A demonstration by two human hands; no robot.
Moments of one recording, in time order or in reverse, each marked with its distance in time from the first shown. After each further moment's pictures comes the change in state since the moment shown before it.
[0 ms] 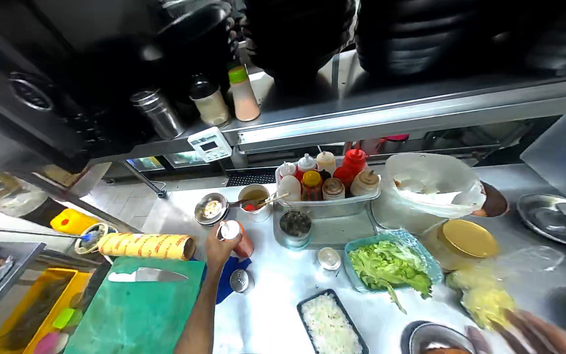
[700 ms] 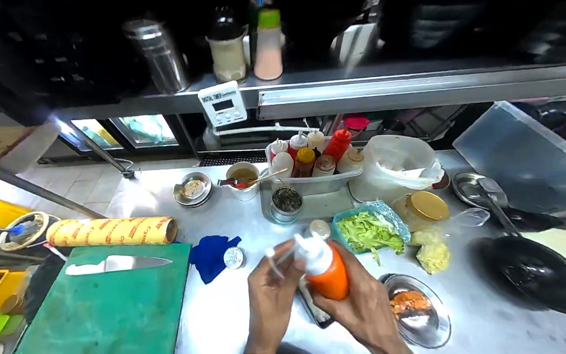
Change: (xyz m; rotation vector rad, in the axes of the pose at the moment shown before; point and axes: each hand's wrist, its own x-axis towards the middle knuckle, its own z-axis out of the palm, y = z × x) left_hand -0.175 0.155 -0.042 -0.953 -0.285 0.017; right_hand -0.052 -0.116 0.161 -0.457 -0.516 -0.098
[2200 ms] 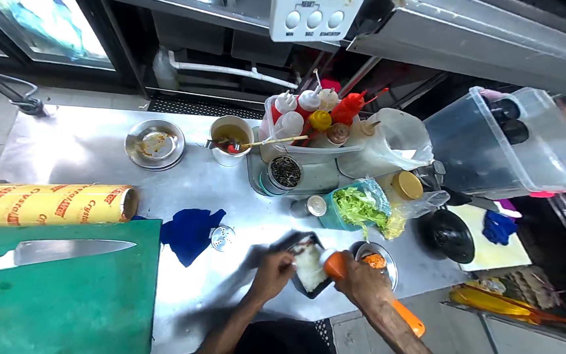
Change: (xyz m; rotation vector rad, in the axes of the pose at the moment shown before) left_hand -0.011 -0.202 -0.076 0.170 -0.618 -0.597; right_hand 0.007 0.038 0.049 -0.952 -0.922 0.802
